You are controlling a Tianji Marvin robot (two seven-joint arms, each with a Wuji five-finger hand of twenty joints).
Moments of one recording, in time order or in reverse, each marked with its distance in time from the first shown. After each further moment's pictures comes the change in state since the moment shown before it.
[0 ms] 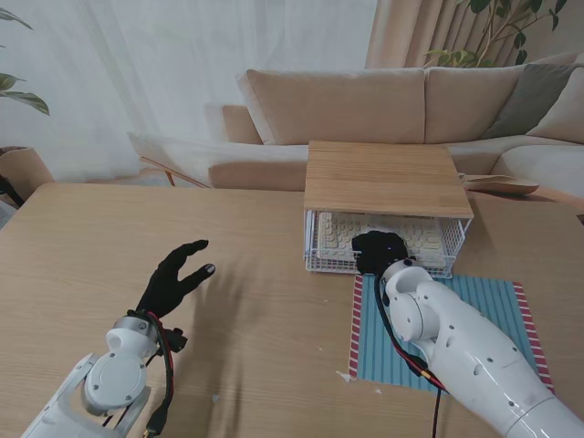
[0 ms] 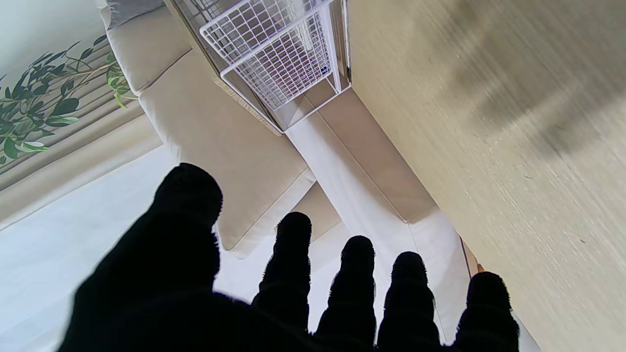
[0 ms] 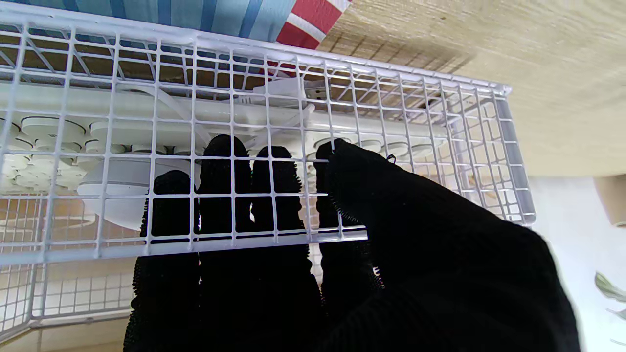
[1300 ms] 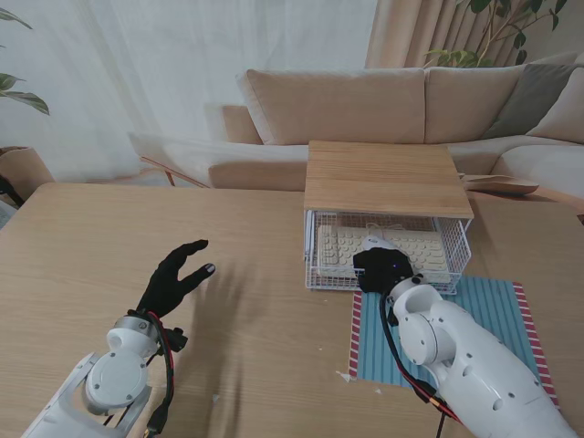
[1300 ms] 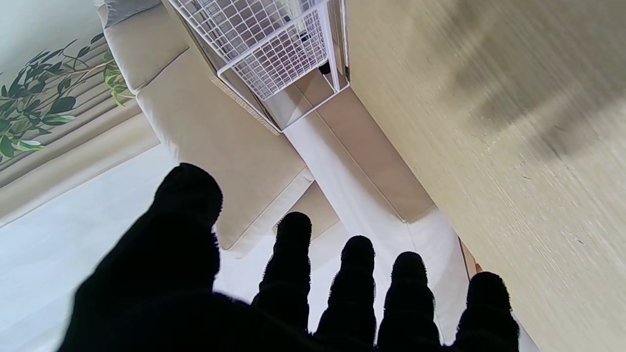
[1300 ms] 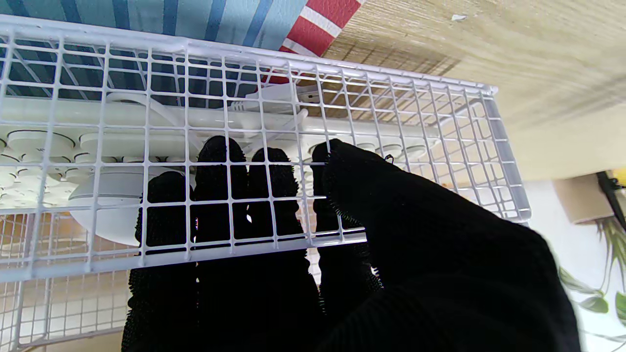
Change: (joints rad) left arm -0.006 -0.002 0.003 0.010 -0.002 -0.002 0.004; right arm -0.174 0.024 0.124 -0.180 -0.039 -0.044 0.080; left_hand 0.000 0.000 0.000 0.000 0.000 0.000 0.000 0.000 0.000 0.000 0.000 0.000 0.000 0.000 0.000 0.000 0.000 0.000 0.000 0.000; right_hand 0.001 -0.011 0.020 -0.009 0.008 0.023 -0.006 0.037 0.010 0.025 0.003 0.067 0.002 0.024 0.021 0.039 0.033 0.026 0.023 0.067
